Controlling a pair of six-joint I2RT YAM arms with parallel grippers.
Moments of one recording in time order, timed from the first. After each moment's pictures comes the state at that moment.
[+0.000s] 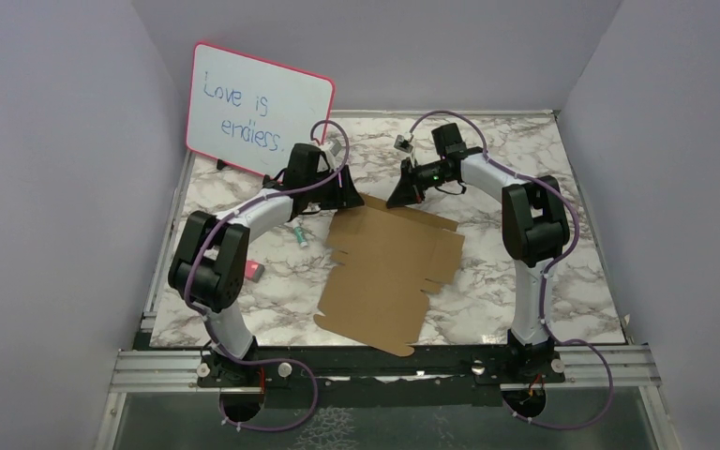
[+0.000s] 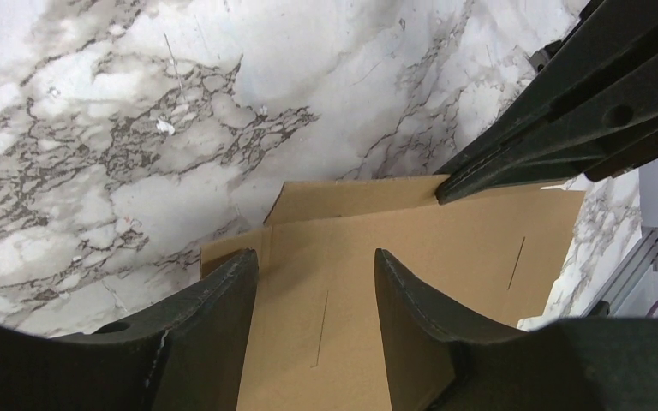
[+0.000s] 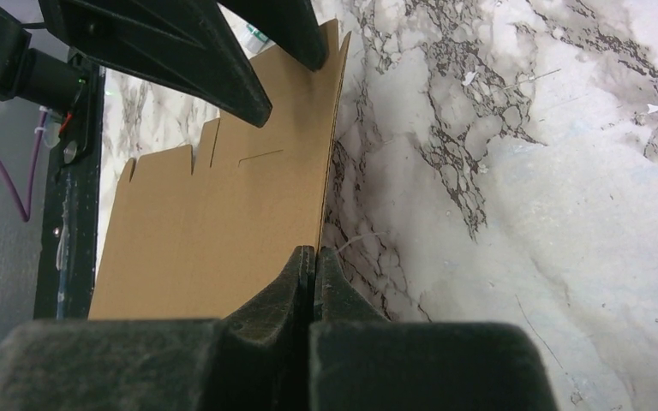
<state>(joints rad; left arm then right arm) -0.37 1.75 1.10 -0.03 0.45 -0.45 0.31 2.13 1.57 -0.47 -1.12 -0.43</state>
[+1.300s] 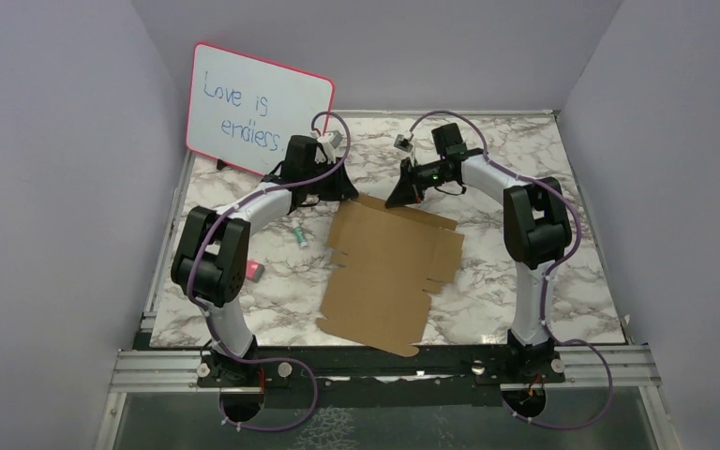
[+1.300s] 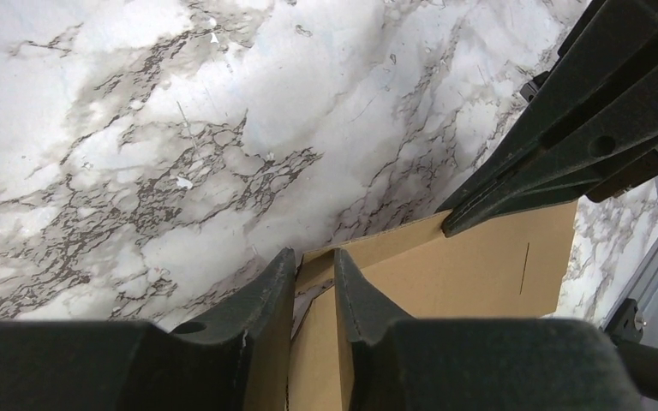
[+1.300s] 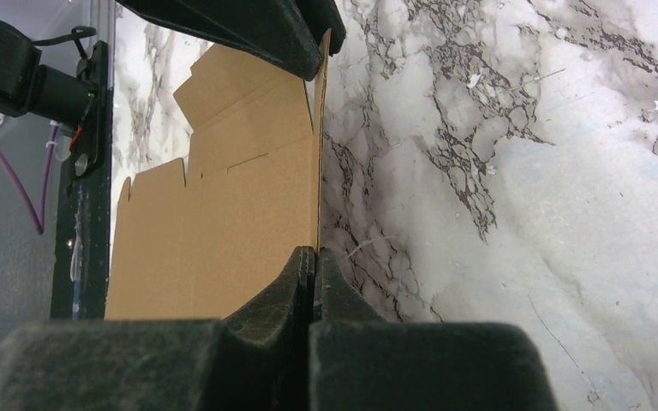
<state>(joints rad) -0.35 1.79 1.17 -0.01 0.49 -0.38 0.31 2.11 1.55 -0.43 -1.11 -0.36</state>
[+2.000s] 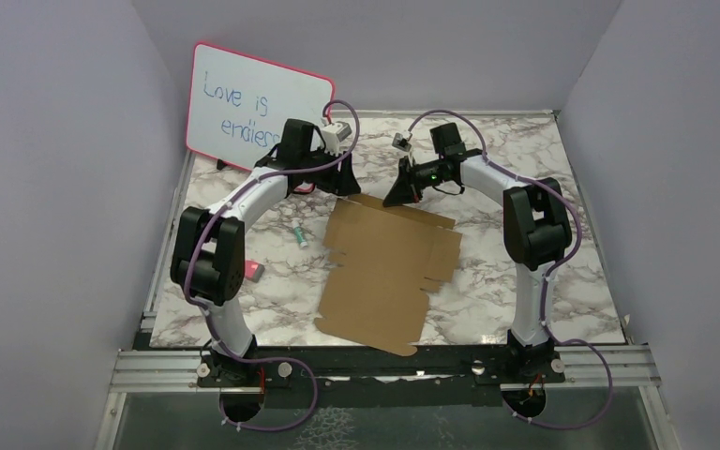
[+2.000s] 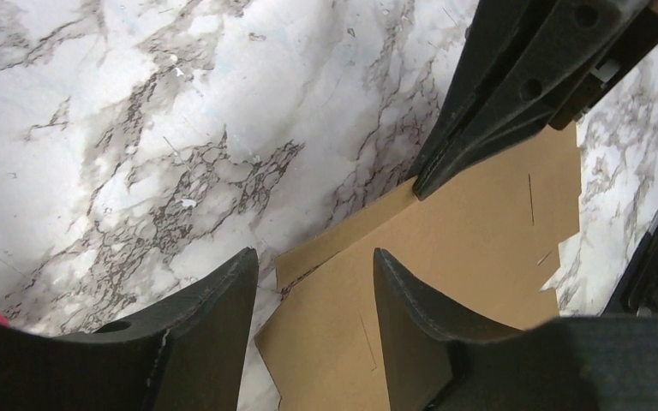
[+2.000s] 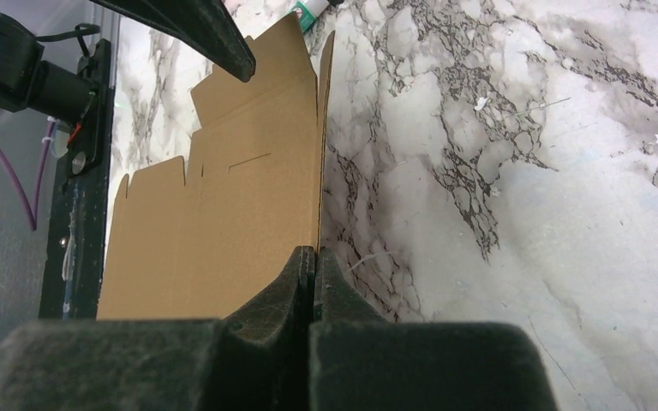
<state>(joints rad) -0.32 1.79 1.34 -0.24 0.61 -0.07 0.32 2.10 1.54 -0.39 -1.13 -0.37</state>
